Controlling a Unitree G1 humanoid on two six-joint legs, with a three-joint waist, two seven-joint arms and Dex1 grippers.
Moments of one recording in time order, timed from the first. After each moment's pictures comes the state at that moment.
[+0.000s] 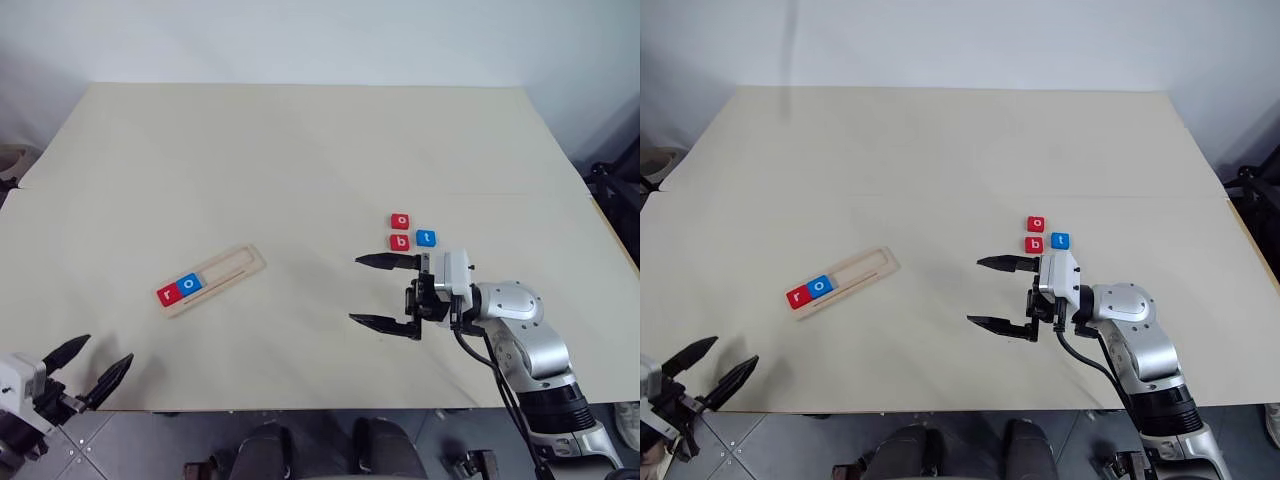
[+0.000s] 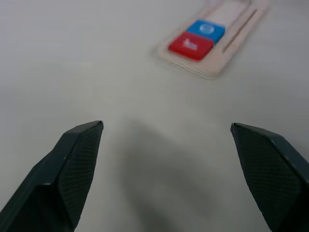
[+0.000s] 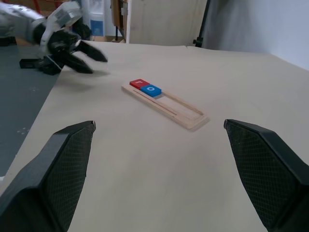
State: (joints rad) left arm 0.36 0.63 0.65 0.06 -0.52 -0.05 -0.91; right arm -0.30 -0.50 0.07 -0.14 0.47 0.04 1.20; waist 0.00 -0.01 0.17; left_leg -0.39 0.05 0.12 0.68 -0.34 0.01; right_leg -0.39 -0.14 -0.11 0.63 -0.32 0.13
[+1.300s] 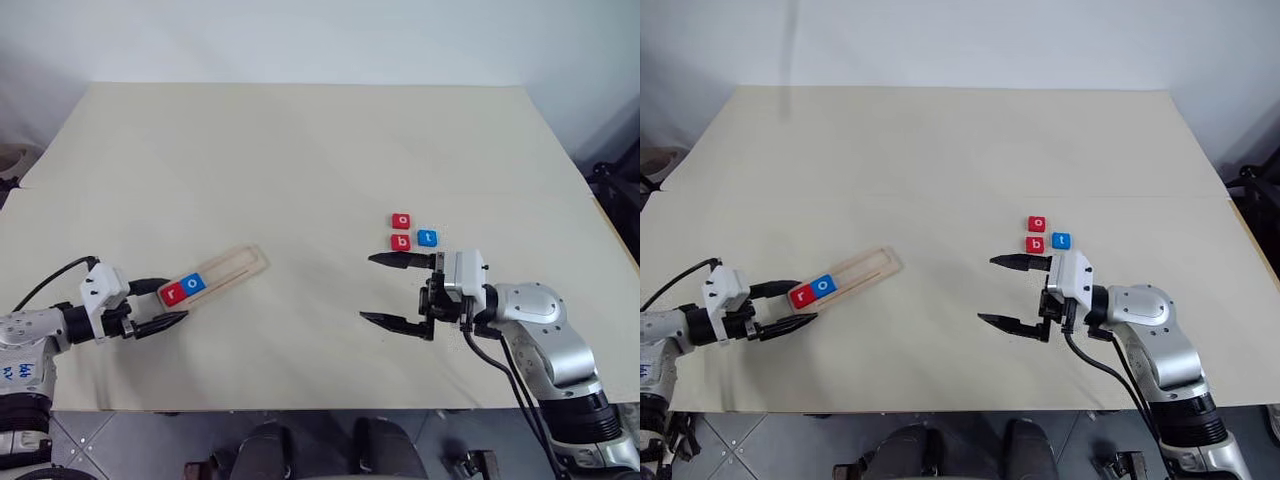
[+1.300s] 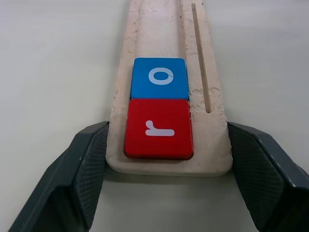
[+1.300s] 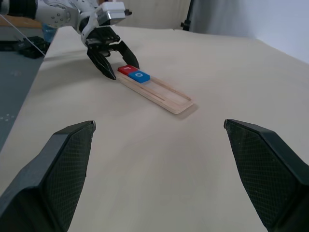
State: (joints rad) left arm -0.24 0.81 0.22 0.50 -0.31 -0.14 -1.22; right arm -0.24 -0.60 0.02 -0.23 0.47 0.09 1.13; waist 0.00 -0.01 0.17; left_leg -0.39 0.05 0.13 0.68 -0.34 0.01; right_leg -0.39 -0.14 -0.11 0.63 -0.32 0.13
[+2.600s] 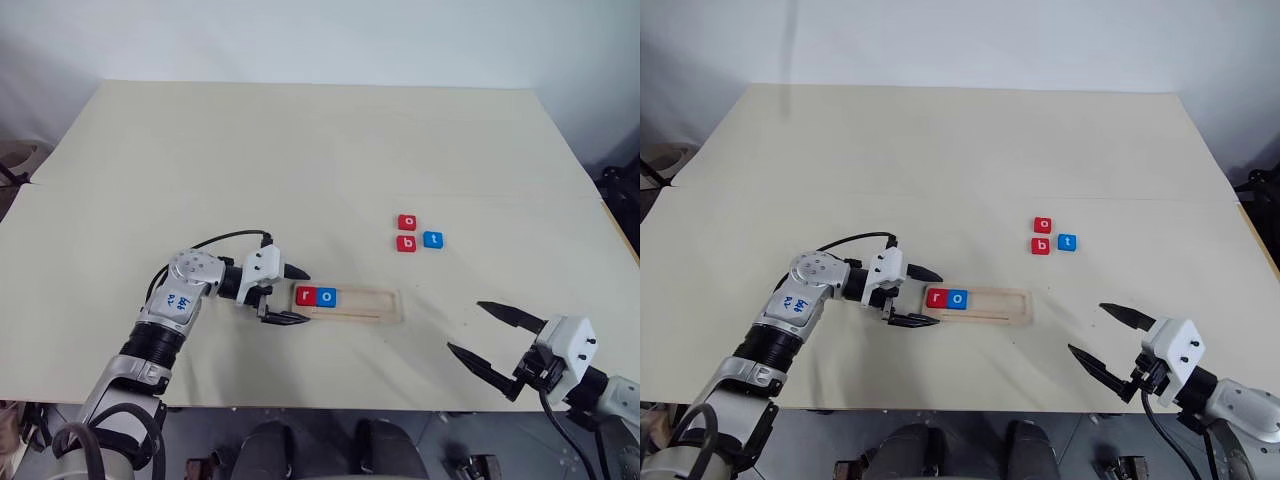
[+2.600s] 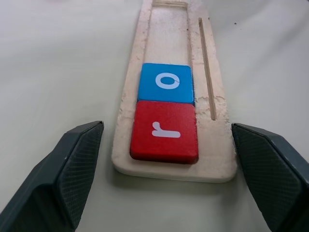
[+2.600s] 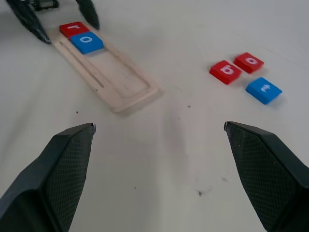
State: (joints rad) left arm -0.62 0.51 -0.21 0.41 -0.14 -0.03 -1.26; right arm 0.41 -0.63 -0.40 -0.41 0.48 0.04 0.90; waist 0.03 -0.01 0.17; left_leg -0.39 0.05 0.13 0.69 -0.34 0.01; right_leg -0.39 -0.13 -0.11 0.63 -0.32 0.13
